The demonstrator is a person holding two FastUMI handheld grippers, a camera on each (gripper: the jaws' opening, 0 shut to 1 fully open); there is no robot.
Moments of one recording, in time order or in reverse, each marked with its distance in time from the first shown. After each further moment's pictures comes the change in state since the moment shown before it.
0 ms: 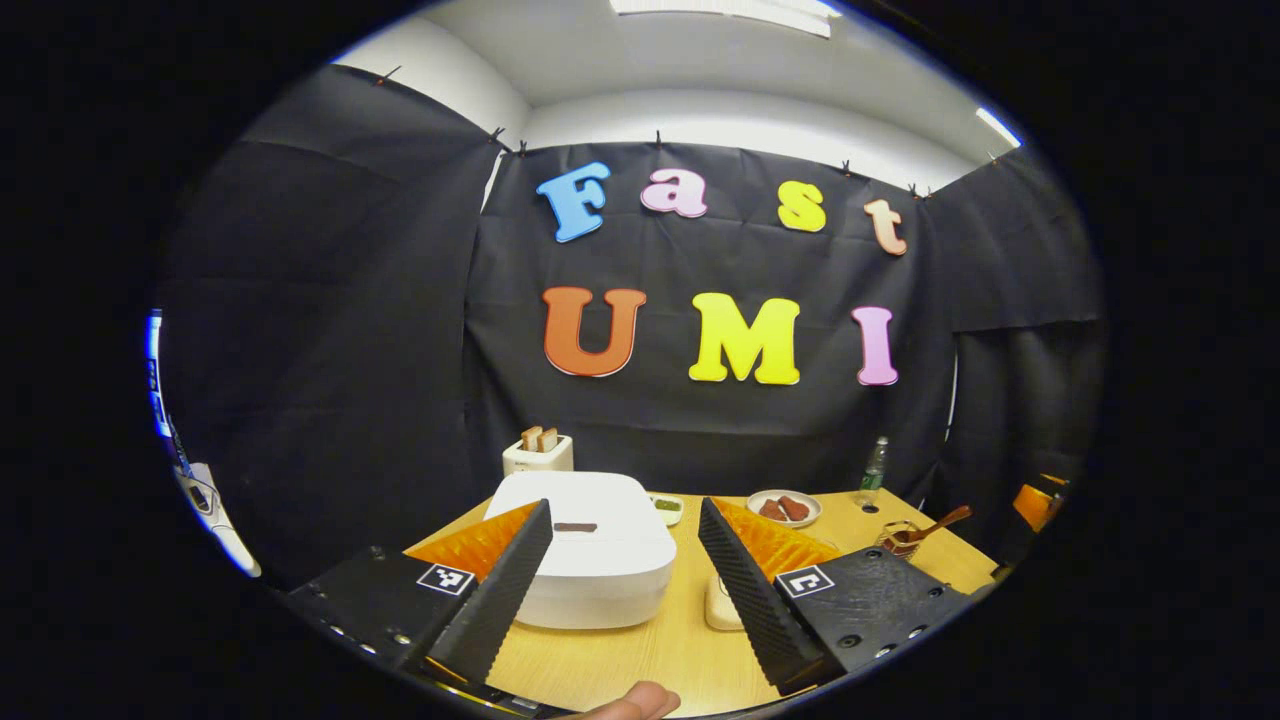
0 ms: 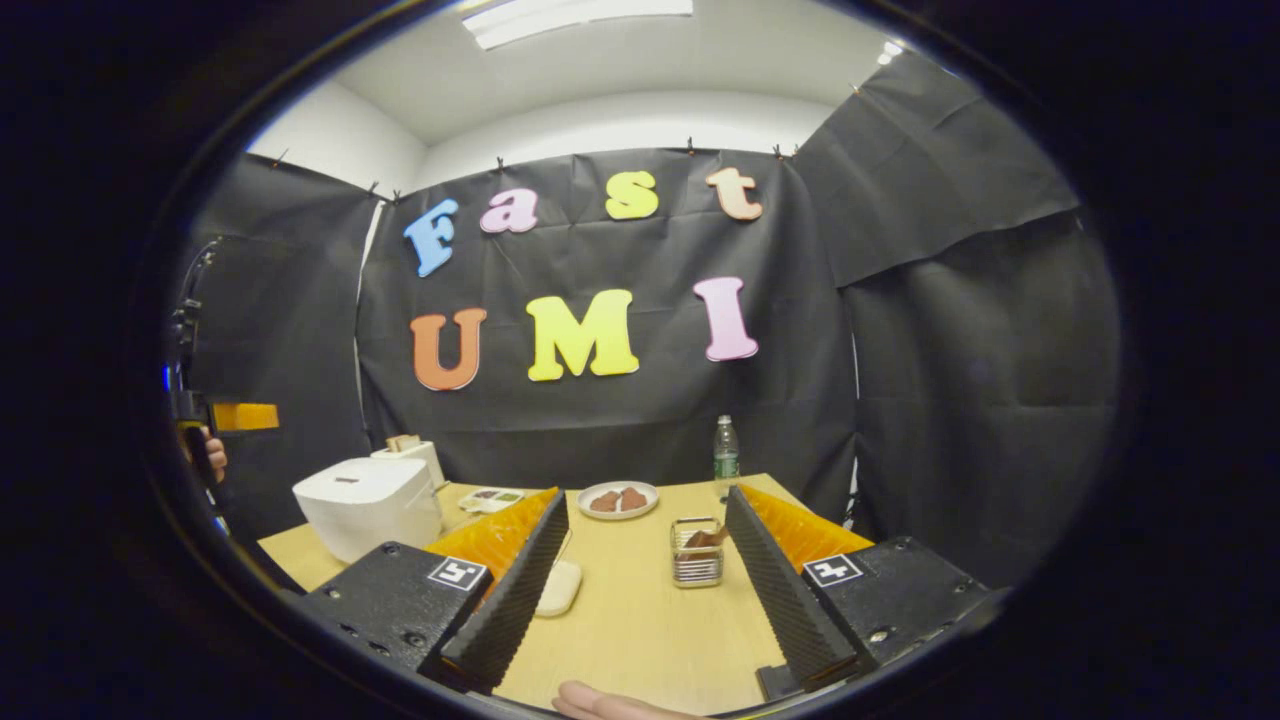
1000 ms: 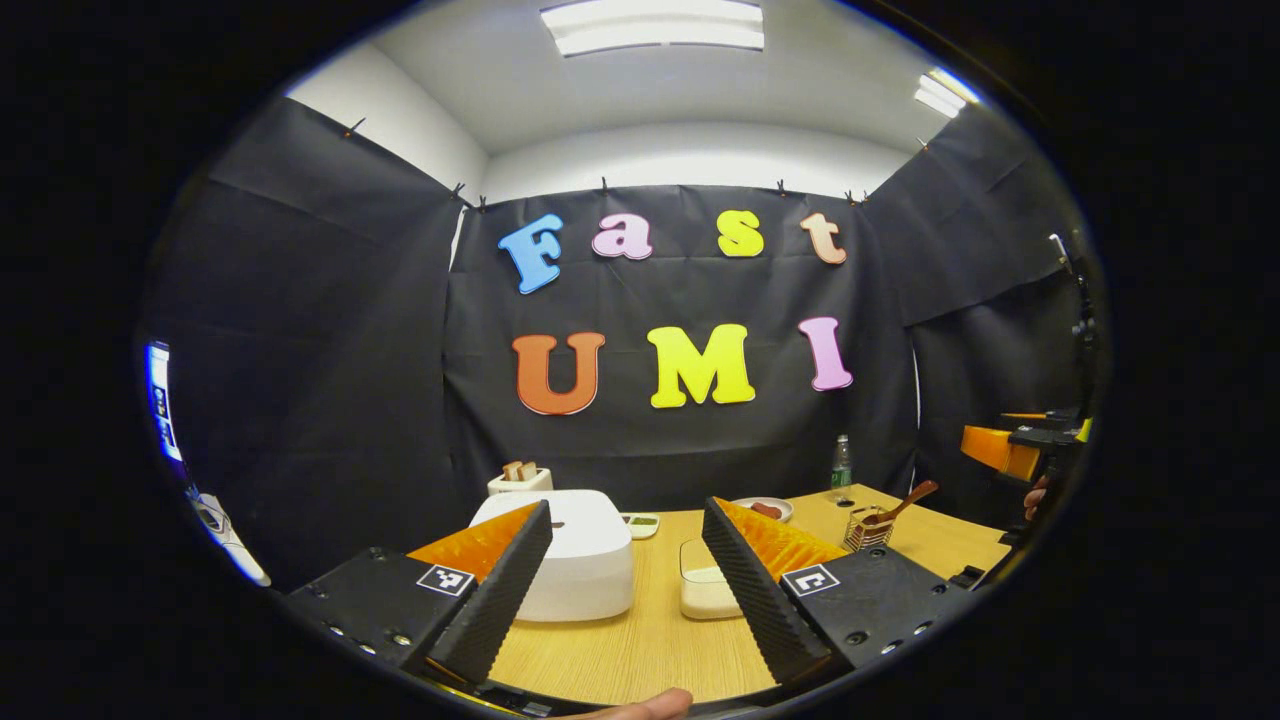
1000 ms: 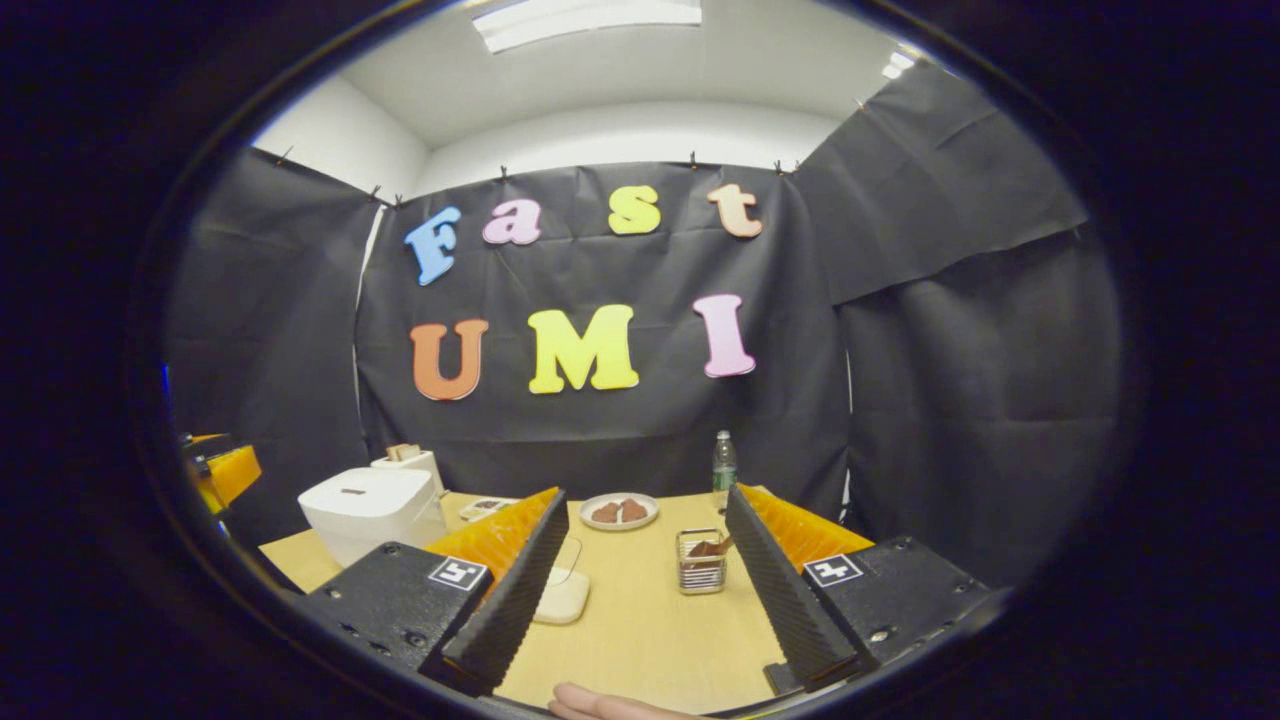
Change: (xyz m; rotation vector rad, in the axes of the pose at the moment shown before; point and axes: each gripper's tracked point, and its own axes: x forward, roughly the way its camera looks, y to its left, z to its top) left arm -0.056 -0.038 -0.010 0.112 -0.124 -0.020; right arm -0.024 0.016 0.026 -0.040 -0.060 -0.052
